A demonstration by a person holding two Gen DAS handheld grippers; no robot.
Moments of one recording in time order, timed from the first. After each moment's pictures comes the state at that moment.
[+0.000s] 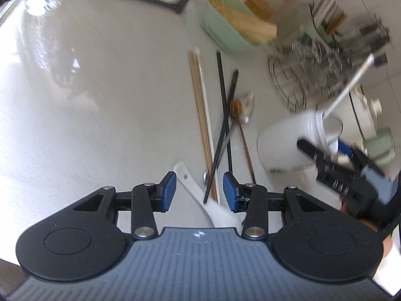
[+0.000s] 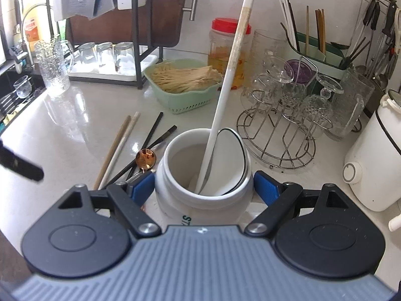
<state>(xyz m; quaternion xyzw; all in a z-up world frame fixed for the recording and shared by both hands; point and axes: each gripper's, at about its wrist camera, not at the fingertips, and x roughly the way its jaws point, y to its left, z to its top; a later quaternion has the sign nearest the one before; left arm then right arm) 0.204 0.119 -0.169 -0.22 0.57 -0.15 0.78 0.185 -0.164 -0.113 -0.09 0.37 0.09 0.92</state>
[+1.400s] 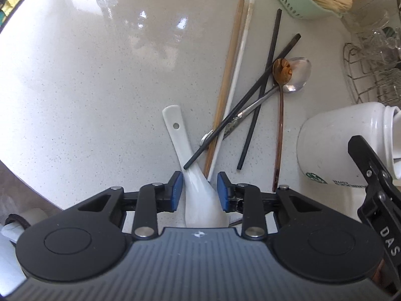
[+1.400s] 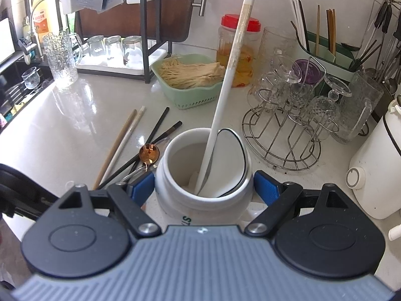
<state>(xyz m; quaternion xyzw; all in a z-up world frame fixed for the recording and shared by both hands) 0.205 0.017 -0.200 -0.22 0.64 0.09 0.73 0.187 -0.168 -0.110 -0.10 0.38 0.12 0.91</state>
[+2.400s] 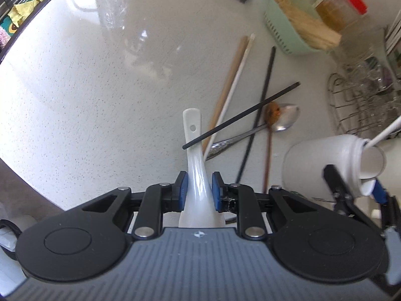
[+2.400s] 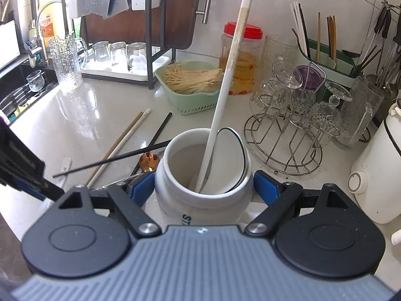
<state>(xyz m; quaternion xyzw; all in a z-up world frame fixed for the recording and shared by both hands) 0.194 0.058 -0.157 -0.26 0.60 0.08 0.75 0.179 -0.170 -0.113 -0.10 0.36 0.13 0.92</state>
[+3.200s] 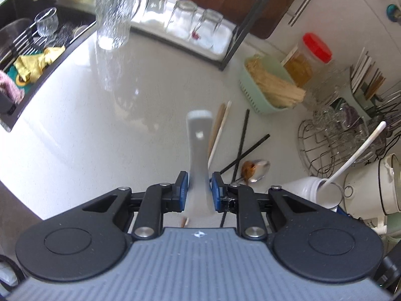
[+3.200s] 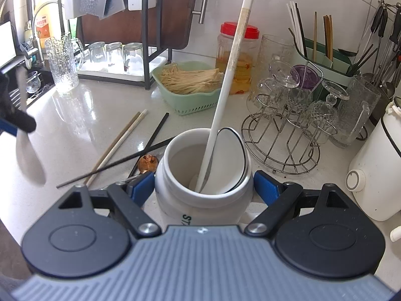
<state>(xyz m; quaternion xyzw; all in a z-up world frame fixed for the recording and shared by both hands) 0.189 0.080 -0.080 -0.24 0.50 0.07 0.83 0.179 -0.168 -0.113 -0.10 0.36 0.12 0.92</state>
